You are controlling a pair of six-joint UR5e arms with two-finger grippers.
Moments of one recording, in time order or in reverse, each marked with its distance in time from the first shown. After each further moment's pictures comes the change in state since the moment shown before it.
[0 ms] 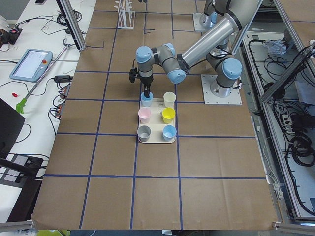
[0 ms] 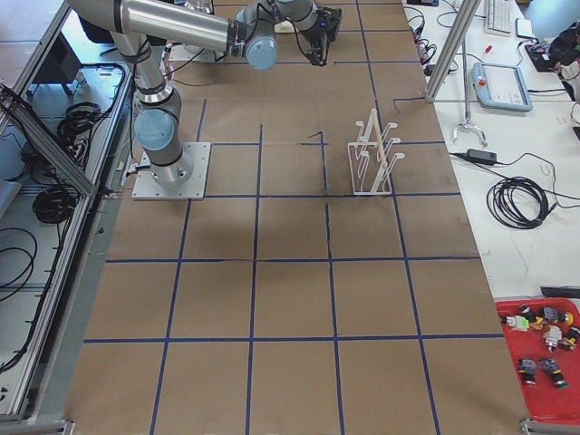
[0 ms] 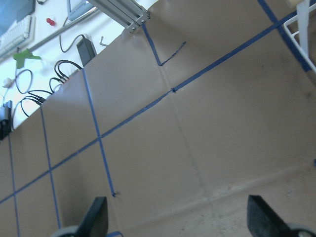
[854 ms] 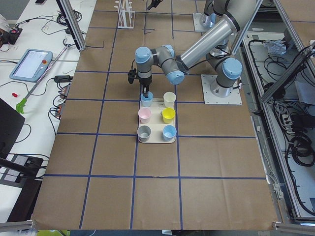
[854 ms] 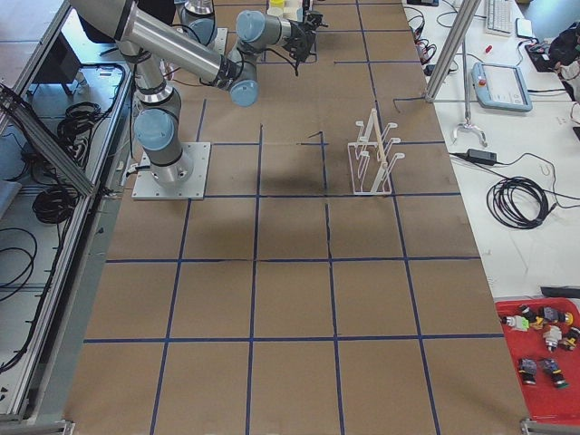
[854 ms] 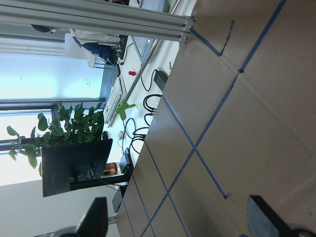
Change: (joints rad) left arm -0.004 -0.012 0.008 0.038 0.008 -0.005; right arm 0.004 0.015 0.271 -0.700 0.128 0.599
